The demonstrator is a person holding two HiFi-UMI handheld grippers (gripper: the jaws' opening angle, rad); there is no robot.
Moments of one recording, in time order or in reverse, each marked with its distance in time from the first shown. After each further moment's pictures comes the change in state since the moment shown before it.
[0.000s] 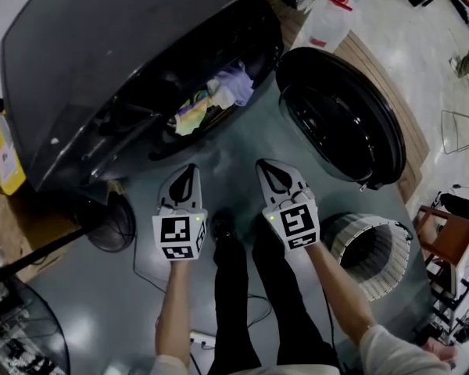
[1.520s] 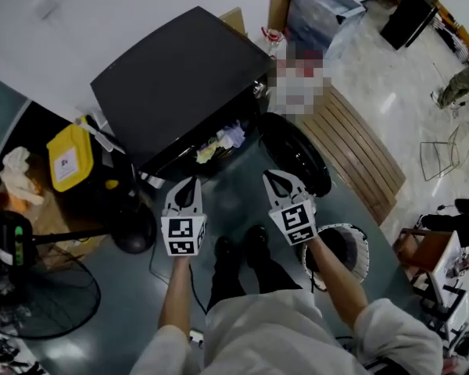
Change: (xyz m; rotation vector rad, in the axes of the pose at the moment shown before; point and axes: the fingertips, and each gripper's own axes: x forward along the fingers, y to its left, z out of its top) left arm -0.223 -0.071 0.273 0.085 -0.094 0.046; right arm -0.238 -0.008 0.265 -0.158 -0.054 -0.009
